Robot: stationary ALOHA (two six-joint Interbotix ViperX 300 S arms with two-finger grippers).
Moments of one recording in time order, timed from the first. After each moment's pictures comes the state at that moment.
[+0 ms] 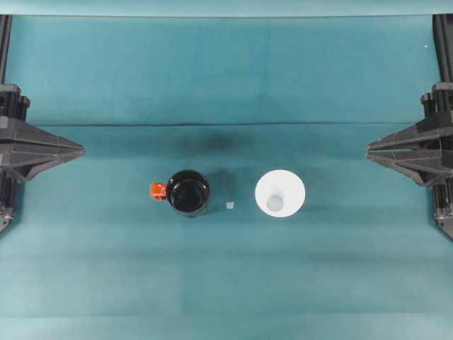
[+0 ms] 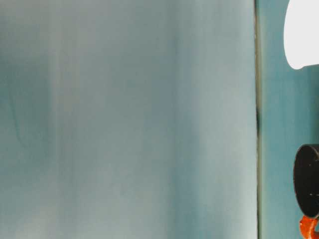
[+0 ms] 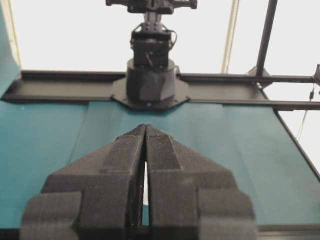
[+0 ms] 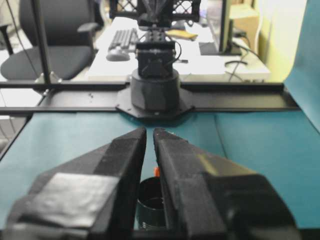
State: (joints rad) left arm 0.00 -0.96 1.17 0.00 -0.29 0.00; right arm 0.00 -0.96 1.17 0.00 -0.29 0.01
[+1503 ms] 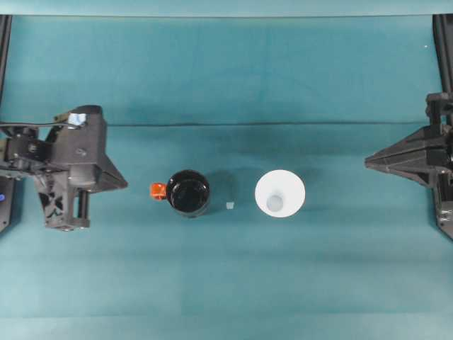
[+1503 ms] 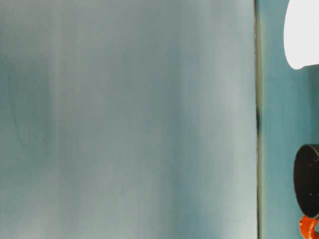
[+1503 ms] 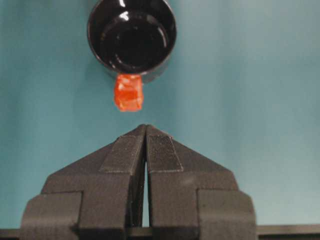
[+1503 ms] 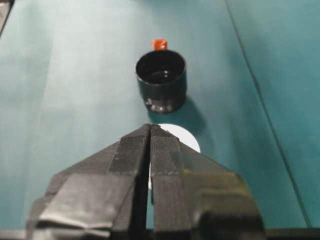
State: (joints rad) left arm -0.01 -0.49 0.80 0.02 0.58 -0.04; right arm -0.03 -1.01 1.10 0.05 0.22 0.09
